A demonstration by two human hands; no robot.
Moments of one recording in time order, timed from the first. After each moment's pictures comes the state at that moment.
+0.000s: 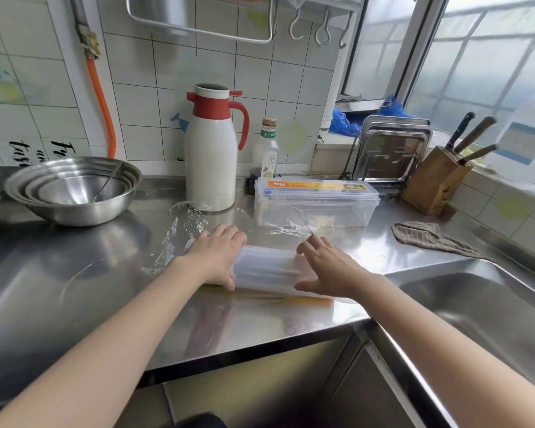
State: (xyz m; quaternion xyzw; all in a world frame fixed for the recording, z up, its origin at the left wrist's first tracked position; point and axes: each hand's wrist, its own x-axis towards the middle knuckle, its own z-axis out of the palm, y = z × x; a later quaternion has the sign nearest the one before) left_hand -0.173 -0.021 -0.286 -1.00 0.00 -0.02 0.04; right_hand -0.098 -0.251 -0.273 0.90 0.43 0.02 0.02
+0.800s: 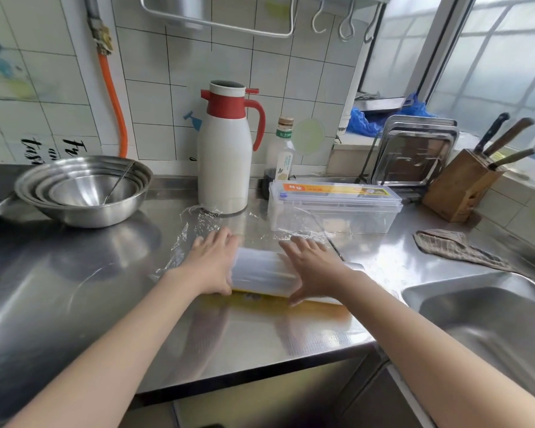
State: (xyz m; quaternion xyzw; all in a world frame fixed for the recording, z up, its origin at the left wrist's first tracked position) left_hand -0.176 0.008 -0.297 -1.00 -0.06 -0.04 0.01; right_hand -0.086 -0.191 -0.280 0.89 0.44 0.00 0.09
